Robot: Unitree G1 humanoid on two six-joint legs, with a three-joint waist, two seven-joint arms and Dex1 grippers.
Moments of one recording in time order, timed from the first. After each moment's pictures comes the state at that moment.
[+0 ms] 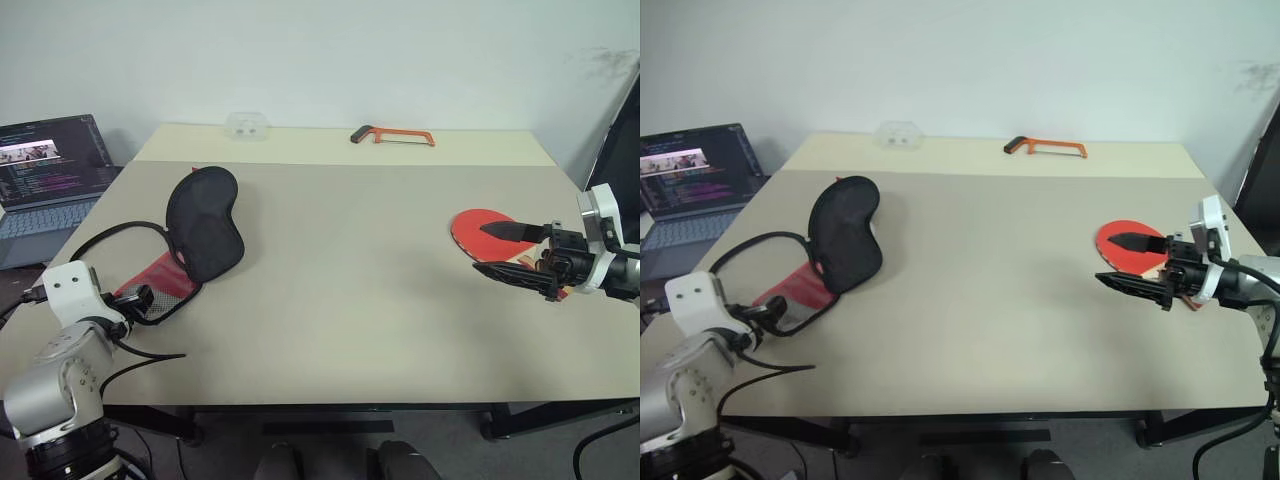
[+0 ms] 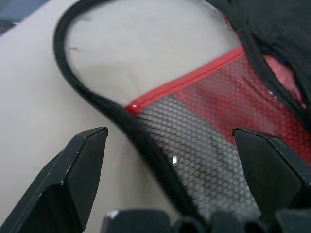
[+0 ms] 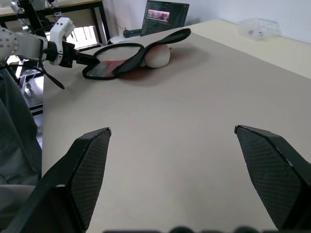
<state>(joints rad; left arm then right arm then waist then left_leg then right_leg) -0.24 0.46 0.64 -0.16 -0.34 1.00 0.01 -0.42 -0.89 -0.23 0.00 0.68 0.53 1.26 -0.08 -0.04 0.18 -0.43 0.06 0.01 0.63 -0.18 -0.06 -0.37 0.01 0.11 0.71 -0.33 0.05</state>
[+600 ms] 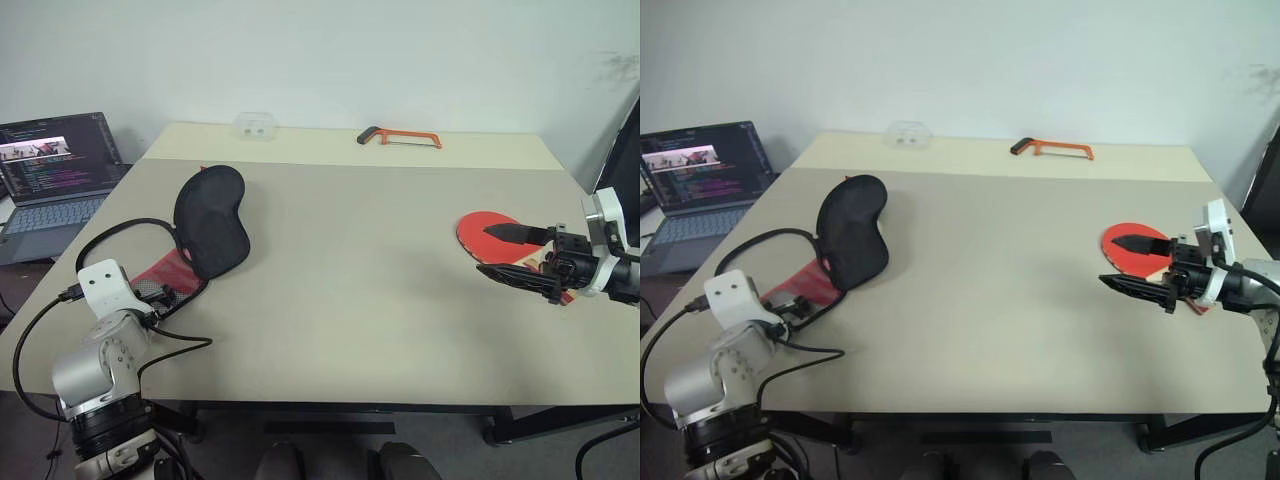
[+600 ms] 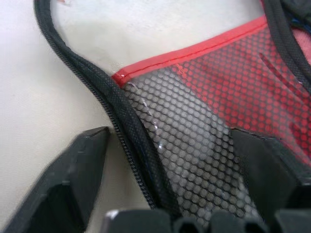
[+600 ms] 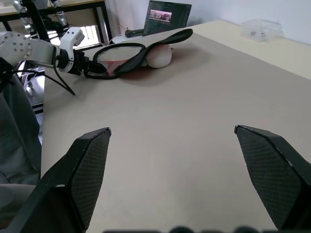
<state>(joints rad) -0.36 0.39 0.59 -0.04 -0.29 0.98 0.10 -0.39 -0.89 -0.25 0.02 0.68 0.50 1.28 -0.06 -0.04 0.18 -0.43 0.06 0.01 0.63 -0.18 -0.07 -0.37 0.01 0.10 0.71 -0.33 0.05</state>
